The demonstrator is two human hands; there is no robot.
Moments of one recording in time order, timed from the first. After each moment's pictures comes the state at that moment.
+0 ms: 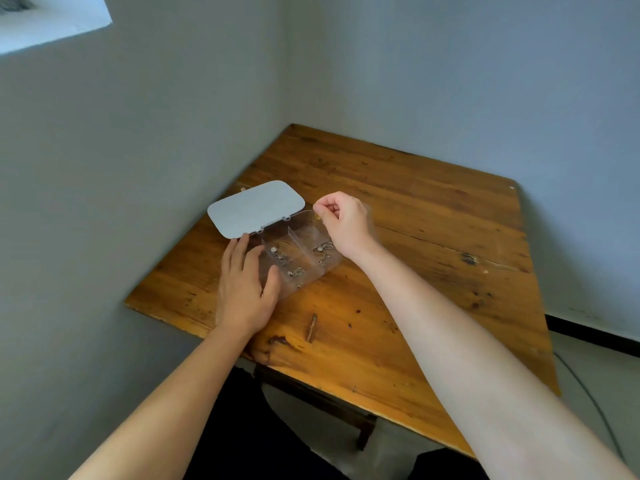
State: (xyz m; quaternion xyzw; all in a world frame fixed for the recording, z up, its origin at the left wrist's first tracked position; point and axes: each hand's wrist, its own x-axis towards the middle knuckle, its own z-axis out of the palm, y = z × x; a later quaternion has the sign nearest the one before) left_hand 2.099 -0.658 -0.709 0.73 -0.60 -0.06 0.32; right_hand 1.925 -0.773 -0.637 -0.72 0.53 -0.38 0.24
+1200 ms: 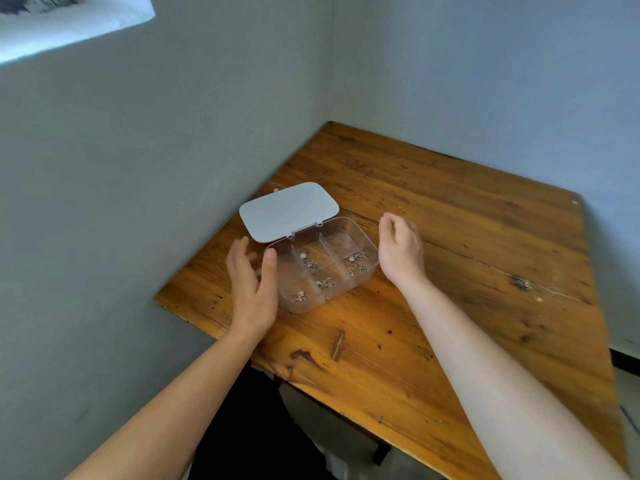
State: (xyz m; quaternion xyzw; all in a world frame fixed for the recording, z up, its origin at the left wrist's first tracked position) left_hand 2.113 -0.663 -0.705 0.68 -0.41 -0.22 0.56; right_hand 1.901 -0.788 -0.681 -0.64 0.63 -0.34 0.29
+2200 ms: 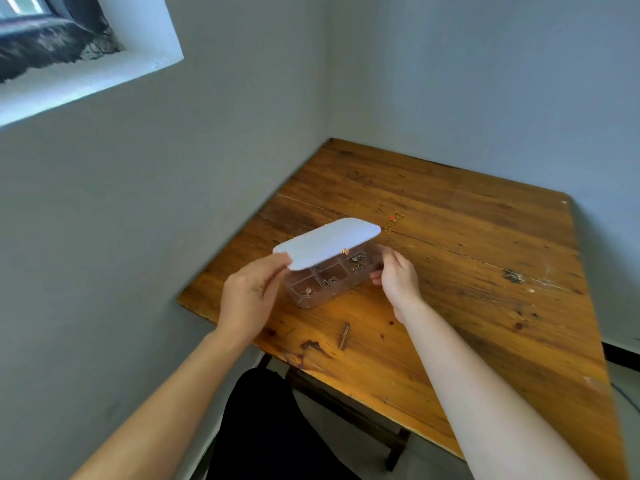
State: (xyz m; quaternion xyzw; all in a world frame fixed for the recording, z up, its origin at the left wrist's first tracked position) left_hand 2.135 -0.626 -0.668 0.61 -0.66 0.00 0.44; right_hand 1.902 -0.731 -0.685 -0.49 0.61 -0.40 0.47
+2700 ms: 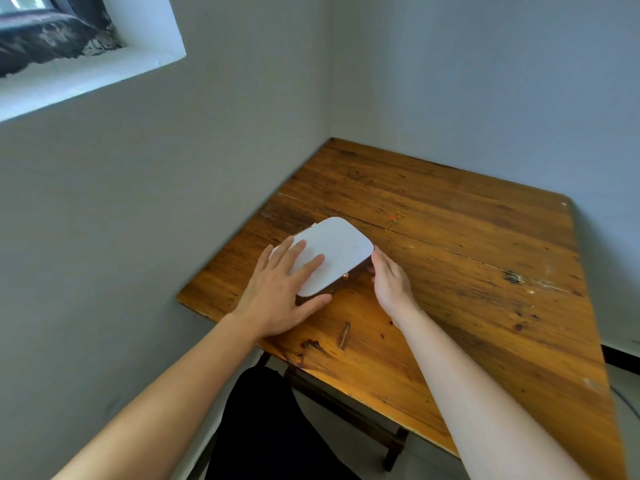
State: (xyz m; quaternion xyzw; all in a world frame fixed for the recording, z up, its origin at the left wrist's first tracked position) left_hand 2.120 -0.645 -0.667 0.64 -0.77 0.03 0.09; right_hand 1.906 -0.723 -0.694 -0.57 0.57 -0.36 0.48
